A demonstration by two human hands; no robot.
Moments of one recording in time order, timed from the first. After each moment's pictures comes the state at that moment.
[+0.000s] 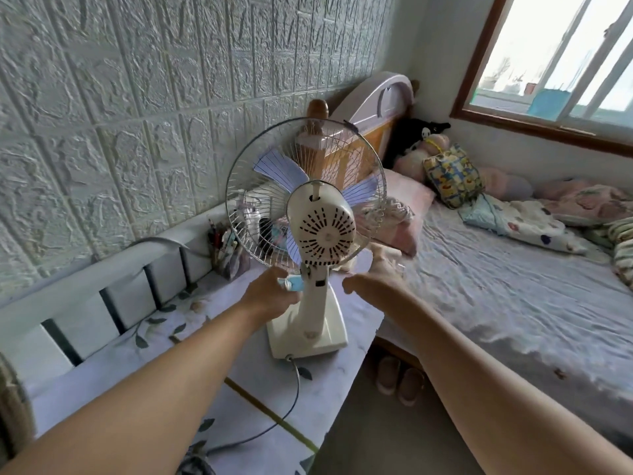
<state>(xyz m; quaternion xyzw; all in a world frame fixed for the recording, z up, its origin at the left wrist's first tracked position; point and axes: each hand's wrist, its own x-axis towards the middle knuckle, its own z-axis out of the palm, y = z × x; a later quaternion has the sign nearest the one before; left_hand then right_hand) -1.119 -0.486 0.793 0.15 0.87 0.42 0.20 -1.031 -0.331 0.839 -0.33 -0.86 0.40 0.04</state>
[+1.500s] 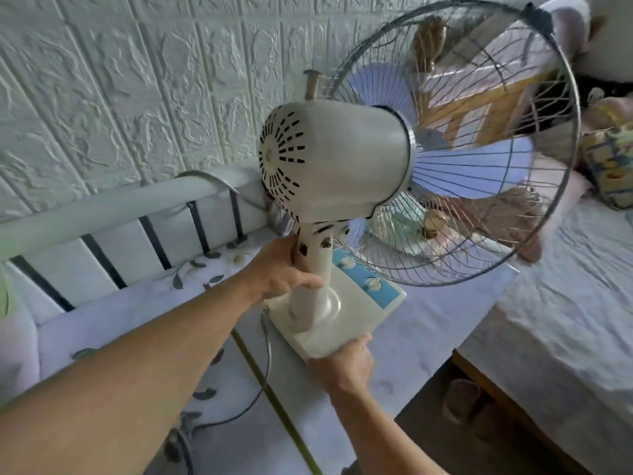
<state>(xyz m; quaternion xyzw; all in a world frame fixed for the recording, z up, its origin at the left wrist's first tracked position) -1.162 -0.487 0.717 0.12 0.89 0.43 0.13 -1.067 -0.381 0.620 -0.36 -0.79 0.49 -0.06</state>
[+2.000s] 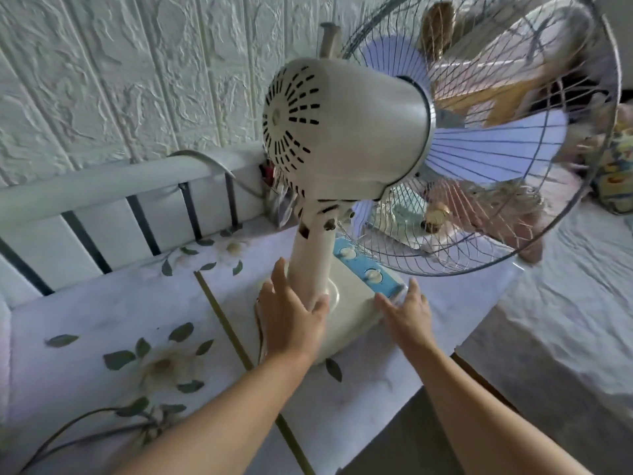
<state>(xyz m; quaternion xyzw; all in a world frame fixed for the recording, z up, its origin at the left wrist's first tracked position) -1.099 -0.445 0.639 -0.09 0.88 0.47 -0.06 -1.110 -0.280 0.605 -0.28 -0.85 0.45 0.03</state>
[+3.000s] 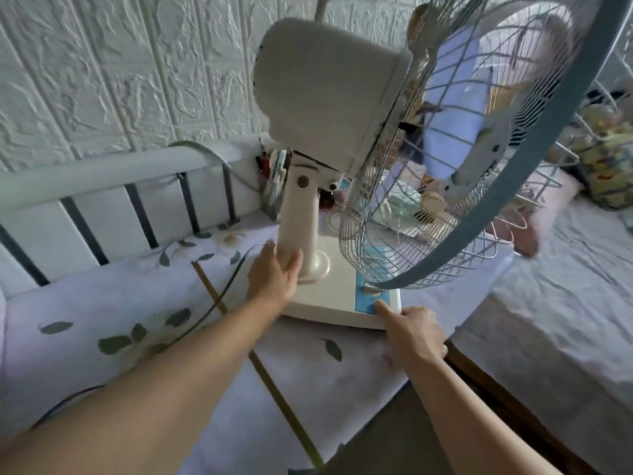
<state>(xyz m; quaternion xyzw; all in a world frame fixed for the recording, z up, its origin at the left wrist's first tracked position) -1.145 -0.474 0.612 -0.02 0.88 0.47 -0.02 -1.069 -0.290 0.590 -0.39 -0.85 0.35 0.02</state>
